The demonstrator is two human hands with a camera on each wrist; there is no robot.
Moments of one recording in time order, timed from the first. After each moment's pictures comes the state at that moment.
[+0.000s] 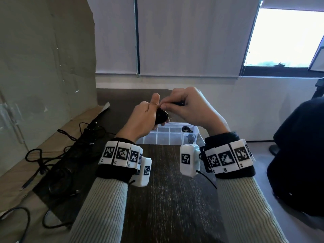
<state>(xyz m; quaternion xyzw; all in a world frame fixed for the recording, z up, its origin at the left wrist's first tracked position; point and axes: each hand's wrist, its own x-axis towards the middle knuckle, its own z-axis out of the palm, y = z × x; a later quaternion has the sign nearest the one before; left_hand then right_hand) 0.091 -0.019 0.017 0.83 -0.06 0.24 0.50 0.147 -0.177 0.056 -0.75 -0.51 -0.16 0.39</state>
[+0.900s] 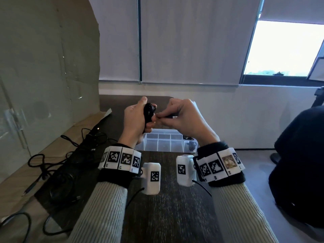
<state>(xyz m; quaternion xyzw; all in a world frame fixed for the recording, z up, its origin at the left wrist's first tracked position) 0.087 -0.023 0.032 0.60 0.02 0.29 0.75 0.146 -0.158 0.044 -0.73 -0.48 -0.19 0.45</state>
